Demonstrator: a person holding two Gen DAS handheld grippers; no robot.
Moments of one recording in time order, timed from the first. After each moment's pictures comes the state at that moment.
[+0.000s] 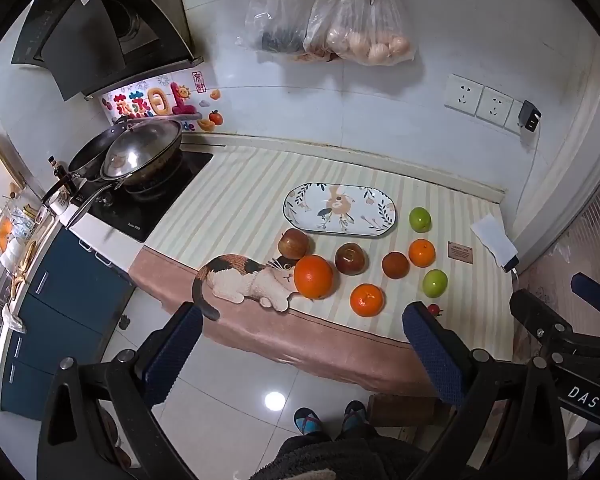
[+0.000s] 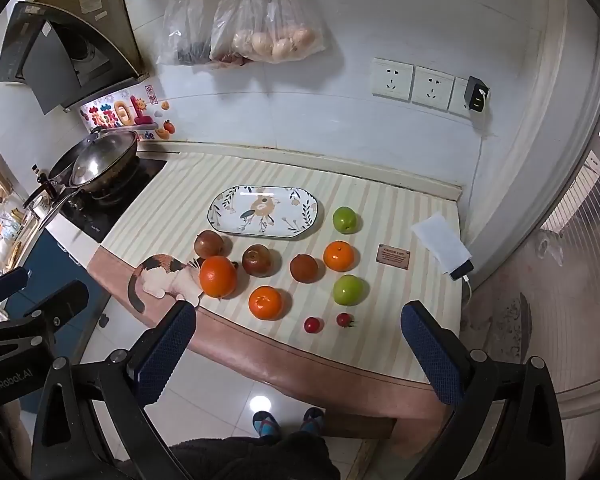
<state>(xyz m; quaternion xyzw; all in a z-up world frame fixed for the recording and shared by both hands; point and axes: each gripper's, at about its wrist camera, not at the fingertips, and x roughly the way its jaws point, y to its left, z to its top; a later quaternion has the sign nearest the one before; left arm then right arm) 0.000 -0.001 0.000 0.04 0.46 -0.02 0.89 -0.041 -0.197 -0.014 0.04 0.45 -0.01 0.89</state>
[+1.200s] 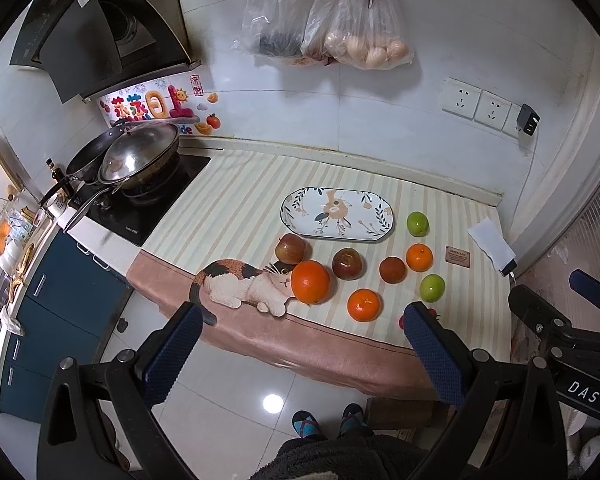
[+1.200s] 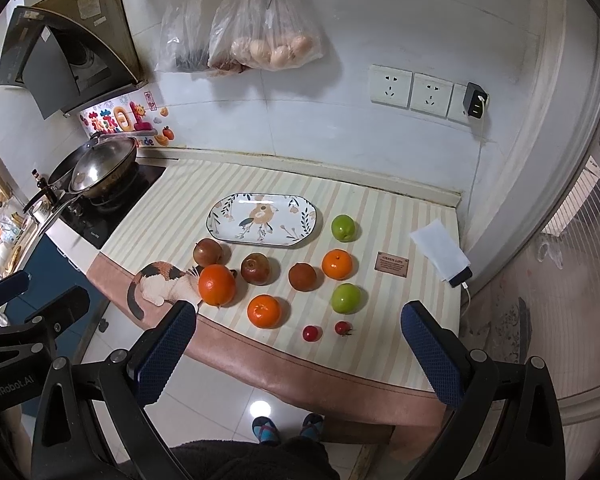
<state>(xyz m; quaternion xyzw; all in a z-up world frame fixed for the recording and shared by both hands) 0.008 -0.017 0.008 0.04 0.46 -0.02 0.89 -0.036 -0.198 -0.007 0.05 0.44 -0.01 0.90</state>
